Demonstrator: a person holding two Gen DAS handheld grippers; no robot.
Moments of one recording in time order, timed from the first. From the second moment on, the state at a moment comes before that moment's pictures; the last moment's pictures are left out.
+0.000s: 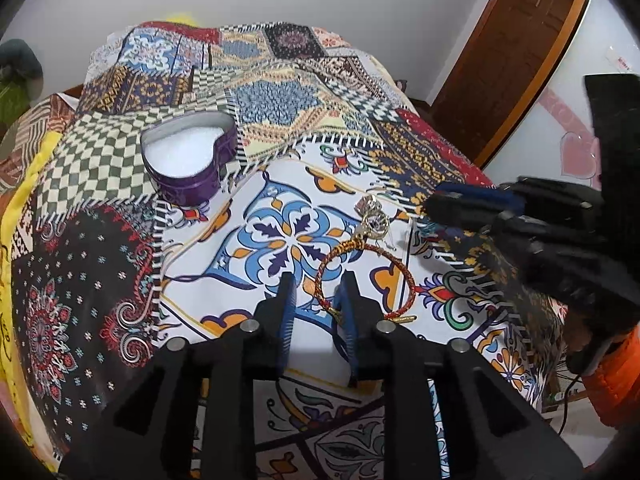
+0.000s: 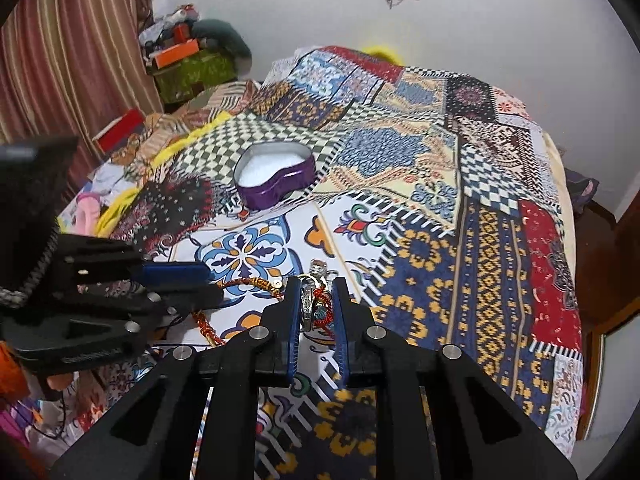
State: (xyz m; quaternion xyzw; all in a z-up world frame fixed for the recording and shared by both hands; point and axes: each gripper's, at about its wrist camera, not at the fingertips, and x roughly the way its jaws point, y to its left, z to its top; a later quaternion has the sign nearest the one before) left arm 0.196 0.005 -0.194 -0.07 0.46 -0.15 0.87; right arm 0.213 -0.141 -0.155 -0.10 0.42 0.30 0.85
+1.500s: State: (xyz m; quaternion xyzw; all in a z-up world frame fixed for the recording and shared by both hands) left arm 0.175 -0.010 -0.185 -0.03 0.43 -0.14 0.89; right arm 0.201 -0.159 -0.178 -0.11 0.44 0.27 0.85
